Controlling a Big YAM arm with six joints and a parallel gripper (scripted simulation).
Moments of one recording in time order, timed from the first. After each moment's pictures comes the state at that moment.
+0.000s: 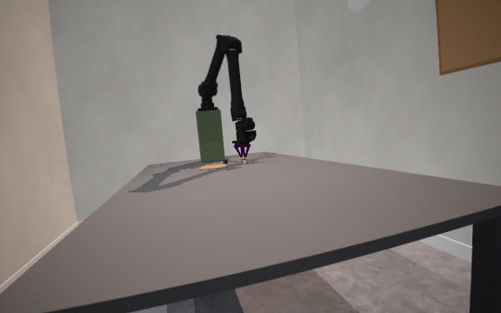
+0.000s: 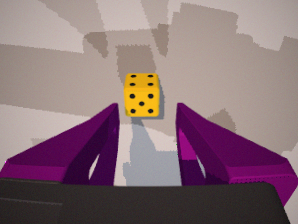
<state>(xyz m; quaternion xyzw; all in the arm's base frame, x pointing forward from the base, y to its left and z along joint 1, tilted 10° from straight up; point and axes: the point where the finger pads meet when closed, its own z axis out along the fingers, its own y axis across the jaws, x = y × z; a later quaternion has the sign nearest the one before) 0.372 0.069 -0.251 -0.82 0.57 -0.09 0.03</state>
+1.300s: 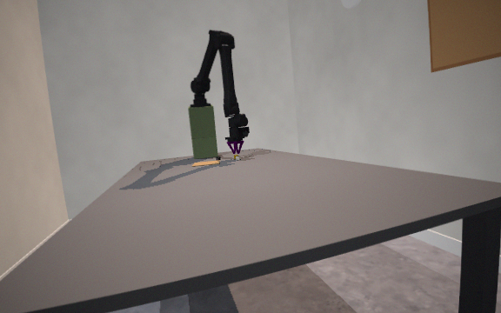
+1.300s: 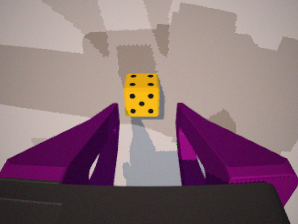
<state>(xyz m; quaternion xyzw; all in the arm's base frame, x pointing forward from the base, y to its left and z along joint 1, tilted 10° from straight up) 0.372 0.069 -0.251 -0.82 0.57 -0.09 0.03</state>
